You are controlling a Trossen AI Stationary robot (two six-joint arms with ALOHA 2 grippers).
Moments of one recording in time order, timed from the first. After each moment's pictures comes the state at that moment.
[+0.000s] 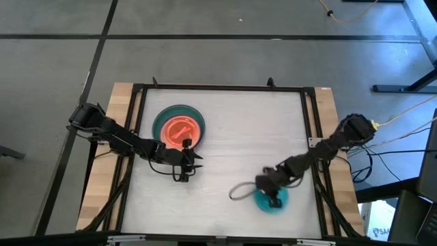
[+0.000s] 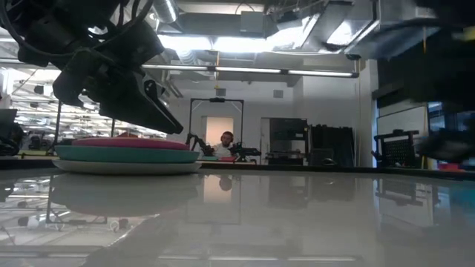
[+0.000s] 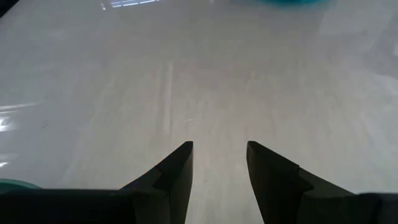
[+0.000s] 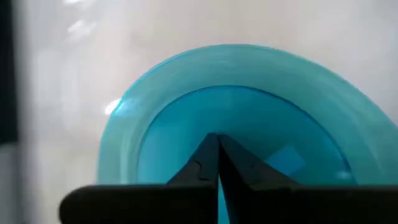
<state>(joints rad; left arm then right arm) -0.28 1.46 0.48 0.38 -0.31 -0.08 0.54 1.59 0.70 -0.23 -0.26 0.60</state>
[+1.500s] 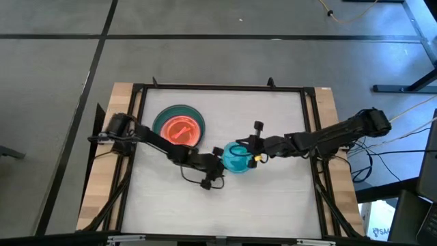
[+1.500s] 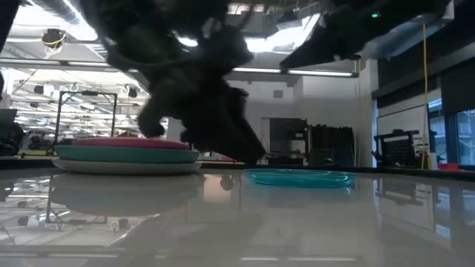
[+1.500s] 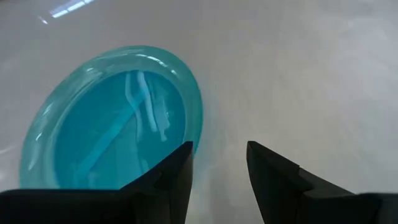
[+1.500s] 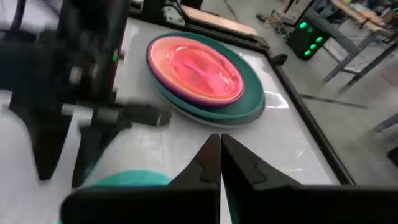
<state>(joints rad) -0.21 1.89 0.95 0.23 -0.11 0.23 0.21 1.33 0.74 0.15 0.45 -0.16</state>
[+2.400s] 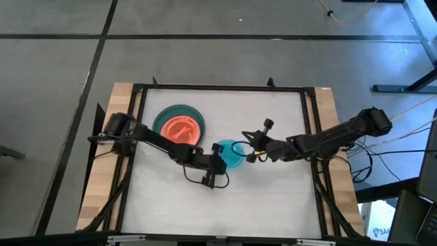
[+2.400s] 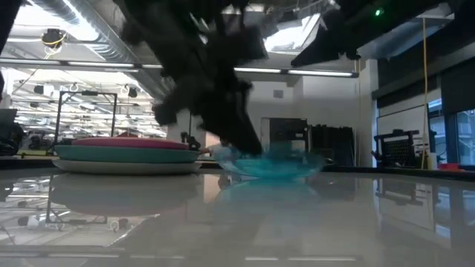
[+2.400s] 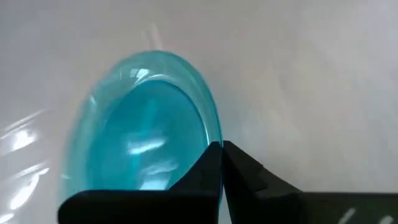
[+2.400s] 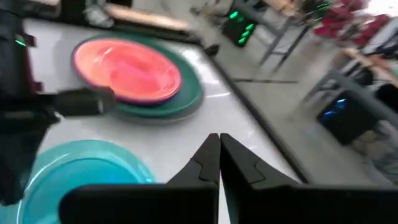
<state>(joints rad) -0.21 1.92 1.12 -0.07 -0.22 0.22 0.29 1.31 0.74 0.10 0.77 -0.03</state>
